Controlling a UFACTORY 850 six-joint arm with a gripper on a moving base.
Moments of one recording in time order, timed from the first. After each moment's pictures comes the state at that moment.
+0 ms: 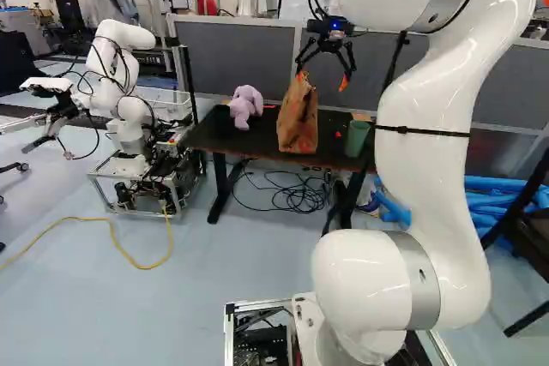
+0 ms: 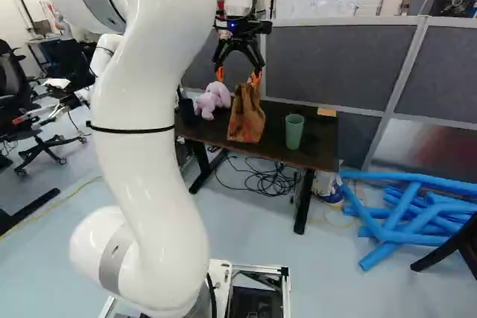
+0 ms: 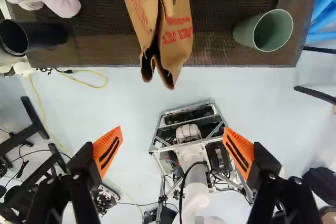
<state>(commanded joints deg) -9.0 -23.8 -99.9 3.5 -79.6 8.4</state>
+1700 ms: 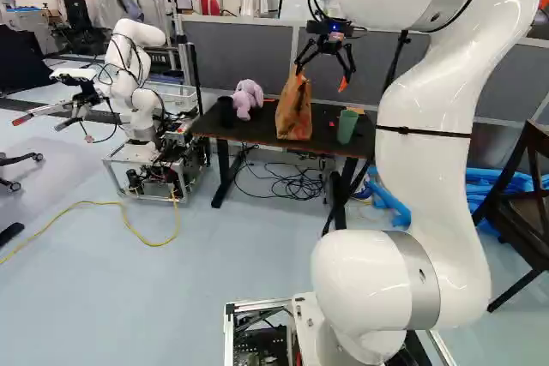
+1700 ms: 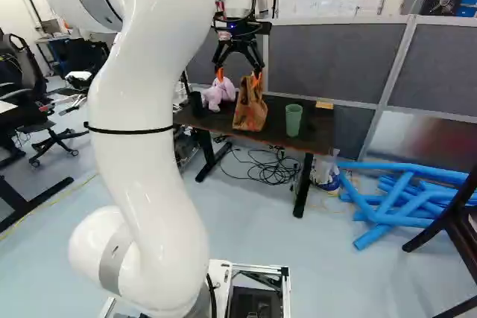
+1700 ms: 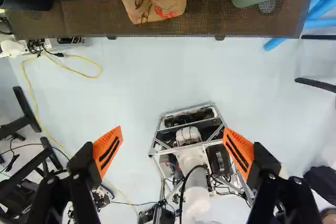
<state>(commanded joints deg) -8.8 -22.9 -97.8 3.4 -76.8 8.3</state>
